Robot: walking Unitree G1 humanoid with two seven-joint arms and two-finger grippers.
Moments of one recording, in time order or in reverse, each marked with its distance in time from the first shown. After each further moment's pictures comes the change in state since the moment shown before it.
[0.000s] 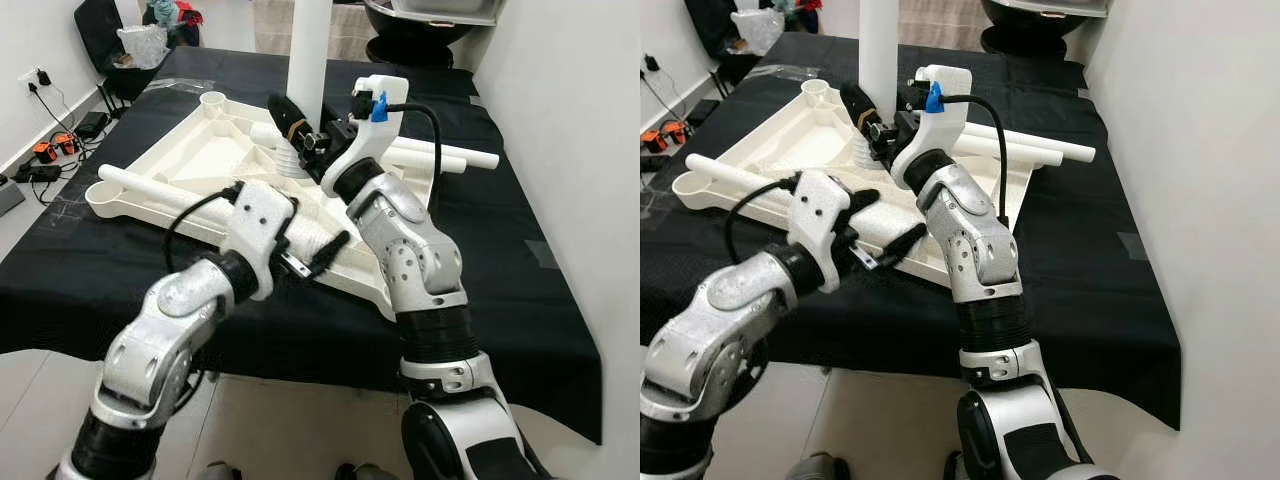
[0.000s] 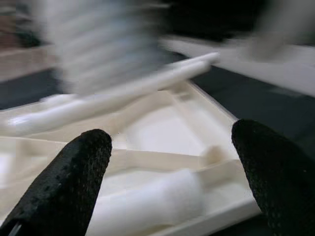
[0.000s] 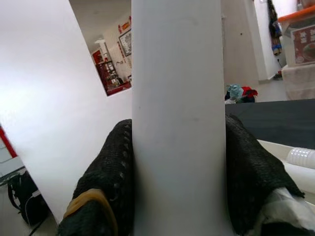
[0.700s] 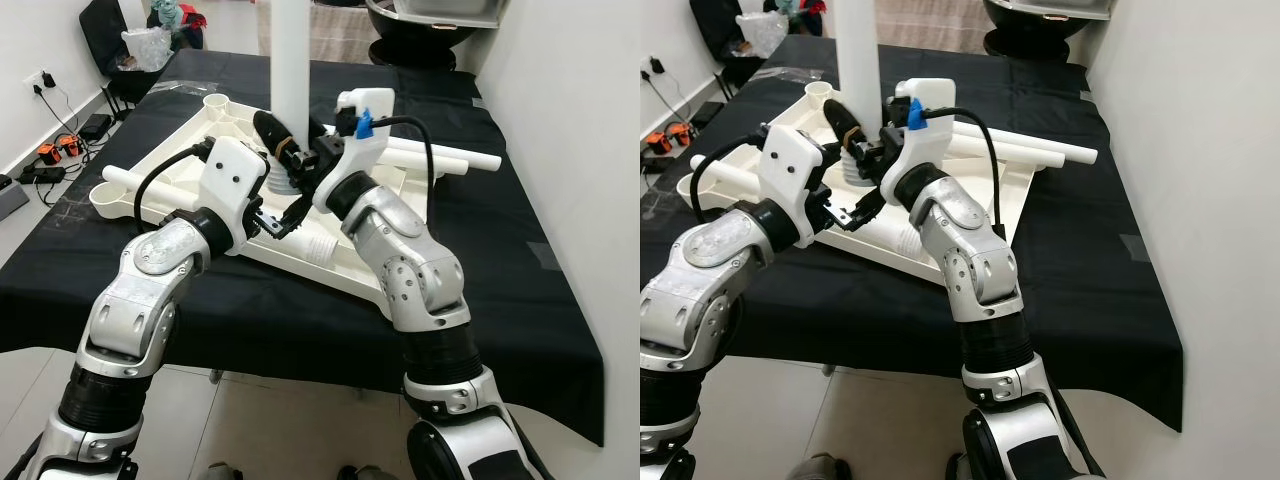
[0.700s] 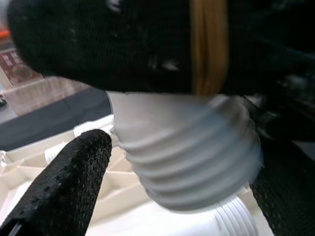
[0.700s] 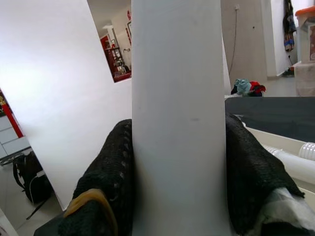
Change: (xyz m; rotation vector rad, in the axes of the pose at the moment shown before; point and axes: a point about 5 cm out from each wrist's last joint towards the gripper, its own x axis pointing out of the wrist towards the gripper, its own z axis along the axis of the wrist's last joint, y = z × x) left arm 0.017 0.018 0.012 0.099 -0.071 -0.026; right arm -0.008 0.010 -0.005 -0.038 0.041 0.021
